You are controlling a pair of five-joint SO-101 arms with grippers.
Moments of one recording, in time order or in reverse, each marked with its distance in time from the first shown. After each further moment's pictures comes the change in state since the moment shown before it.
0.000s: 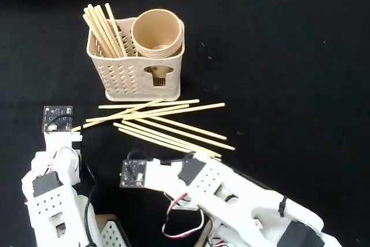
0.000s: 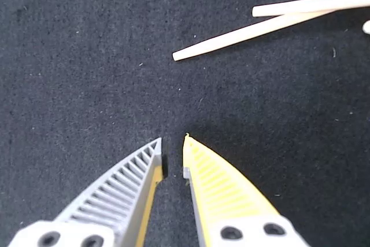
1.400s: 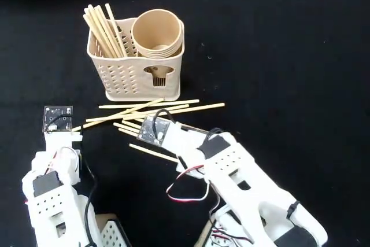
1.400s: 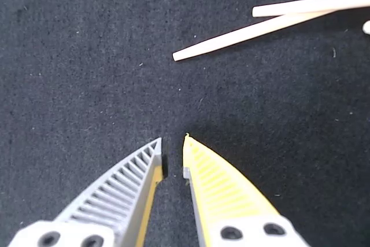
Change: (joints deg) left arm 0.0 0.0 0.0 0.0 0.0; right arm 19.5 -1.1 -4.0 -8.3 5.1
